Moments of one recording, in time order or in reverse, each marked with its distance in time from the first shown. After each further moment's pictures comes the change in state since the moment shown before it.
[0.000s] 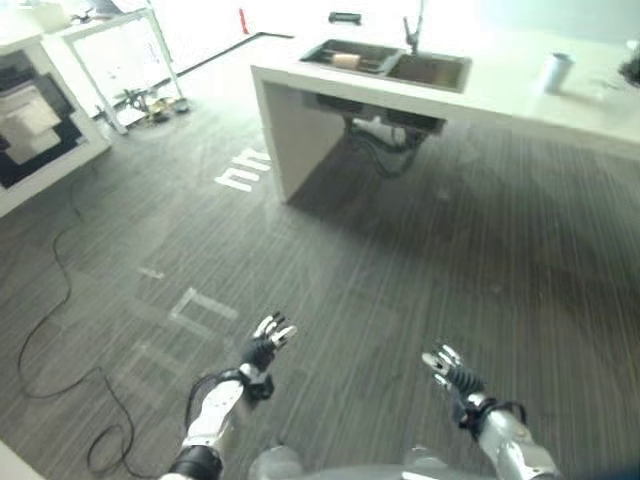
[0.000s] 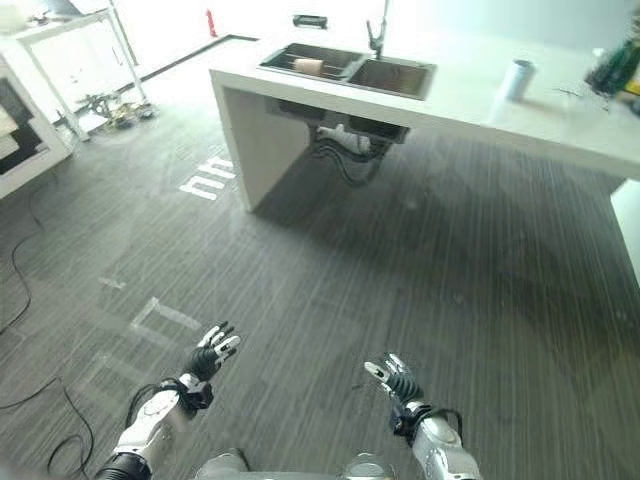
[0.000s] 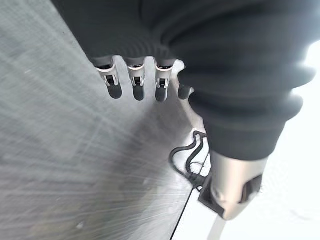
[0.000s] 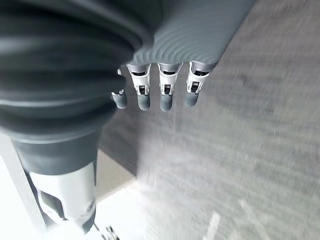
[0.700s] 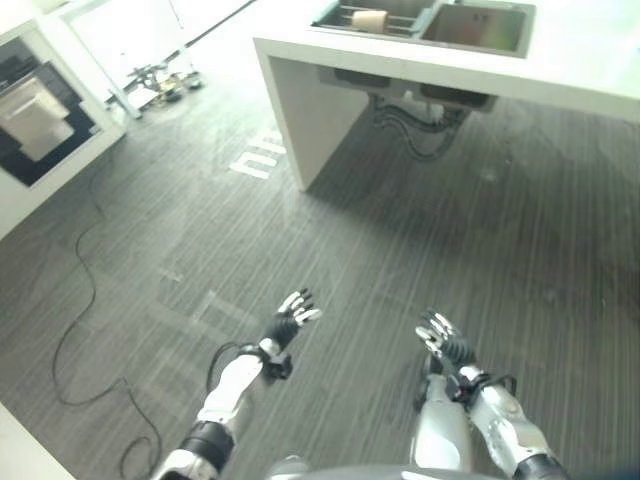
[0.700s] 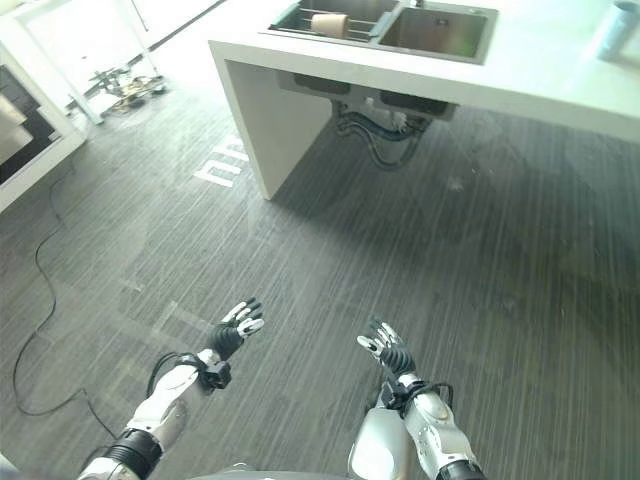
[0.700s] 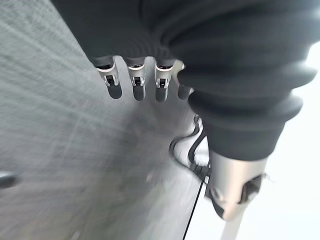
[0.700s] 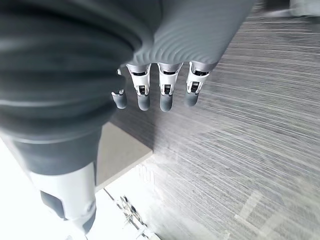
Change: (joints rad) left arm -0.030 -0.014 -0.102 -0.092 0.038 0.046 0.007; right arm -0.053 -0.047 -0.012 -0.075 0.001 -0.049 -0.001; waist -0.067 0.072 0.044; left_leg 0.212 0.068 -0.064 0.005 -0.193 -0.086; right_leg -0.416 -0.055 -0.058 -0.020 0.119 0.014
